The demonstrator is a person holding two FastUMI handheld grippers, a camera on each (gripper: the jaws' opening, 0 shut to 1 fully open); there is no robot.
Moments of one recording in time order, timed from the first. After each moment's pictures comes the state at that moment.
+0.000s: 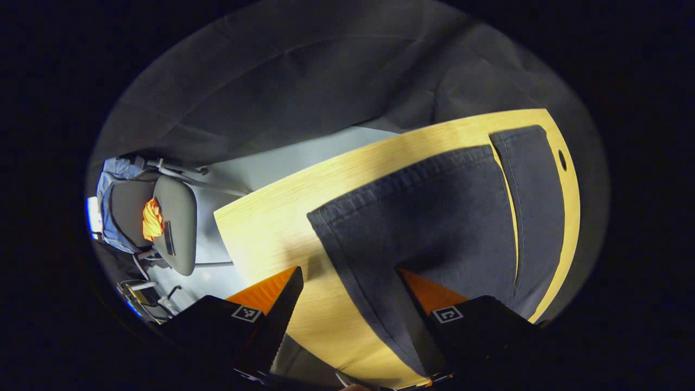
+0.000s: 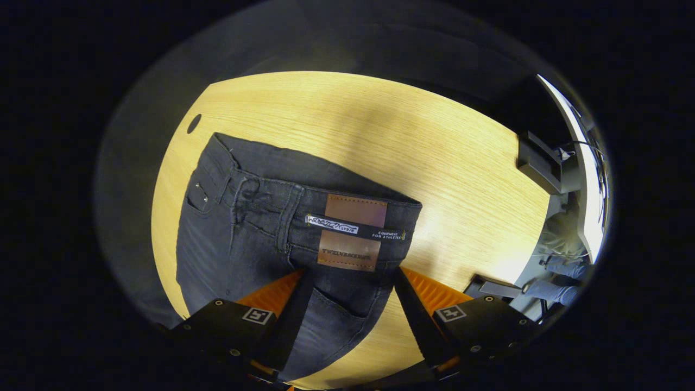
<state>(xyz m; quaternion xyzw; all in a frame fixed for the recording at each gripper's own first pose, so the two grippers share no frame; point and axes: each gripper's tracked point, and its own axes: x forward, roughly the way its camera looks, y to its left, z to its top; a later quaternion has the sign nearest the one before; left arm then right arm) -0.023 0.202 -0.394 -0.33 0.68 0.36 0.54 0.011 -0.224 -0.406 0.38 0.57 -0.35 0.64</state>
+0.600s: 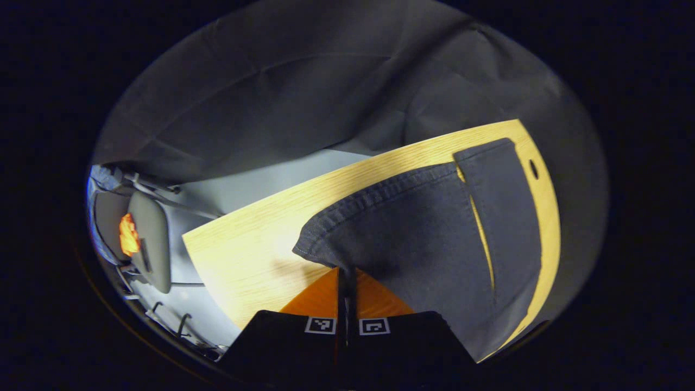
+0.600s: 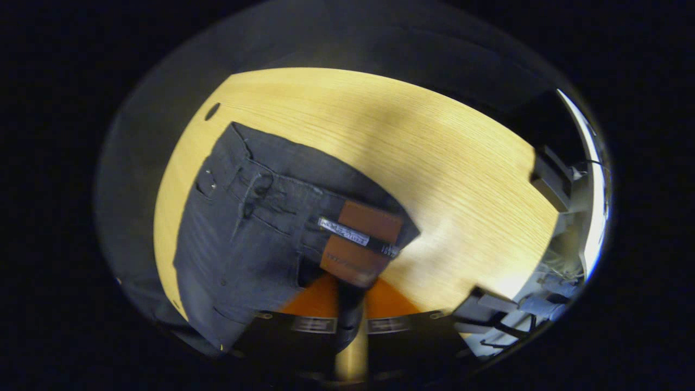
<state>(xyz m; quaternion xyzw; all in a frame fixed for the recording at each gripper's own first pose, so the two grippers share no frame) 0.020 0.201 -0.397 -0.36 0.61 0.31 0.64 0.019 -0.227 -0.389 0.45 0.52 -0.30 0.66</state>
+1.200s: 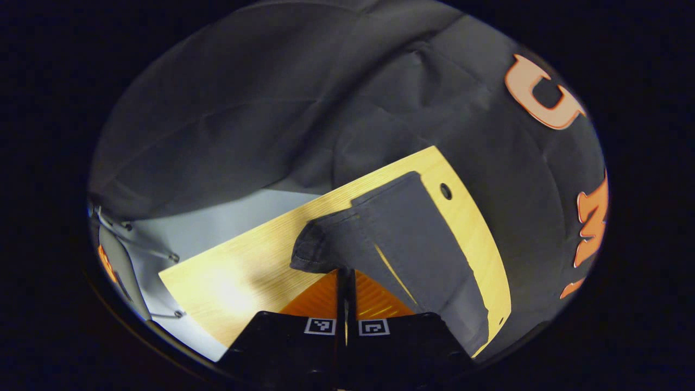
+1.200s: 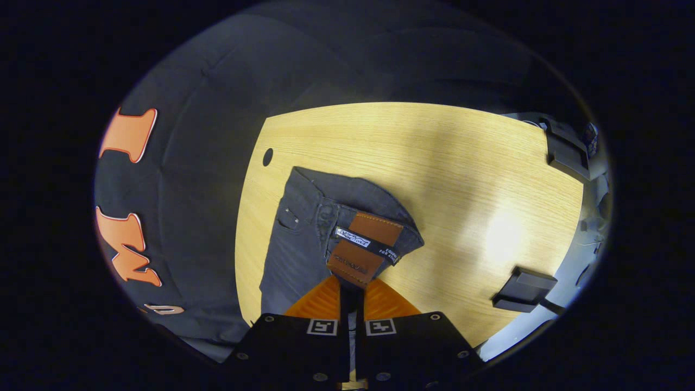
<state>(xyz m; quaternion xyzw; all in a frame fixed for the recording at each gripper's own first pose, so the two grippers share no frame) 0.115 0.206 -0.302 -0.36 0.50 0.19 0.77 0.066 -0.218 -0.320 0.53 0.42 -0.24 0.70</state>
